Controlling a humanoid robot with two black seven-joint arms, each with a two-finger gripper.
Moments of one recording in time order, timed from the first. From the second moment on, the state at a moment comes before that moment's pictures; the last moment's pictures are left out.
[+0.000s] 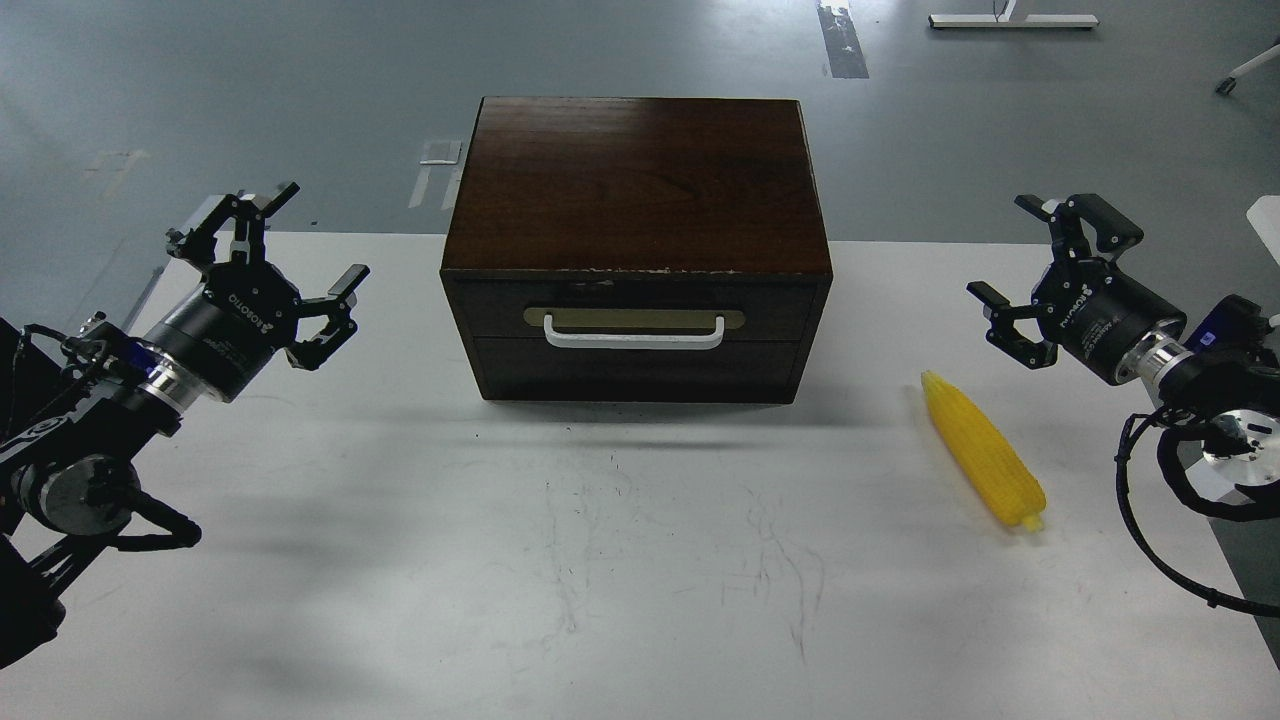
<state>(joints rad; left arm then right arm) -0.43 0.65 -0.81 -1.09 0.18 -0.49 -0.41 0.90 -0.72 -0.05 0.90 0.22 0.45 0.49</state>
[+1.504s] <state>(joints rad) -1.34 0.51 -0.33 -1.38 1.80 -0.49 -0.49 0.92 -0.74 -0.05 0.89 0.22 0.44 0.49</state>
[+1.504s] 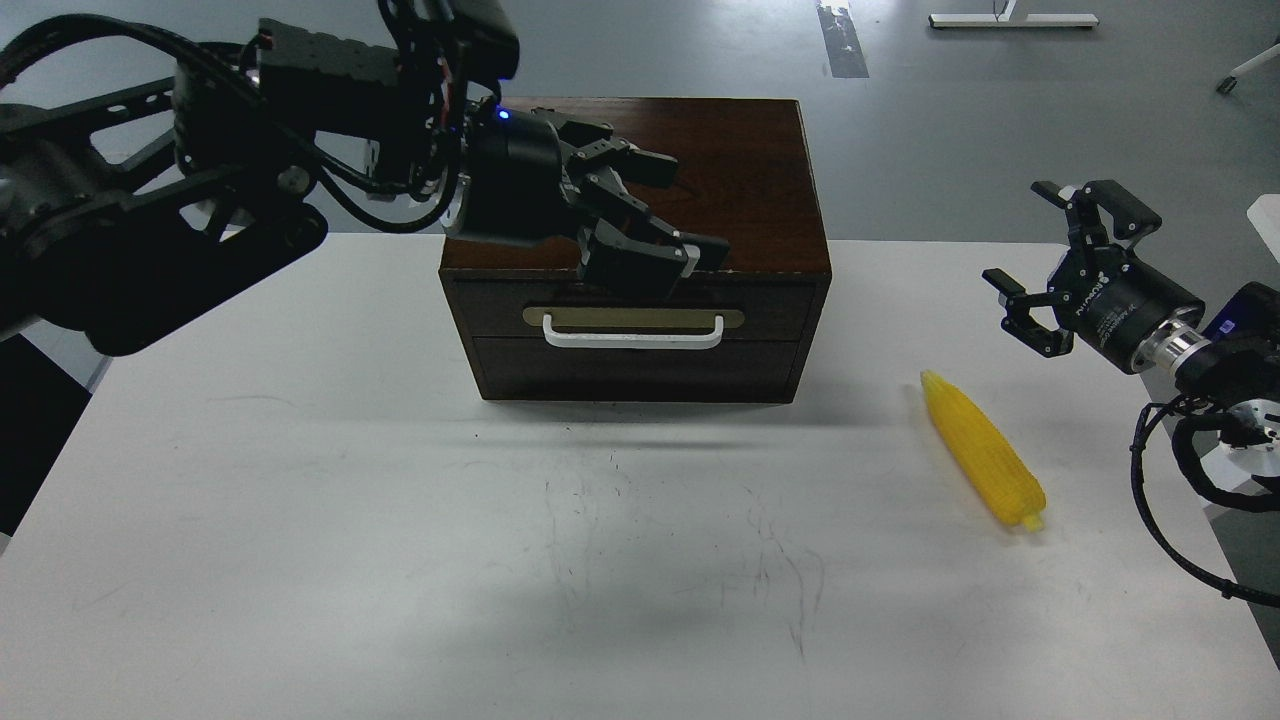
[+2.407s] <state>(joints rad) -1.44 0.34 0.04 -1.22 2.07 -0.49 -0.49 0.91 -0.76 -0.05 0.89 0.22 0.44 0.49</state>
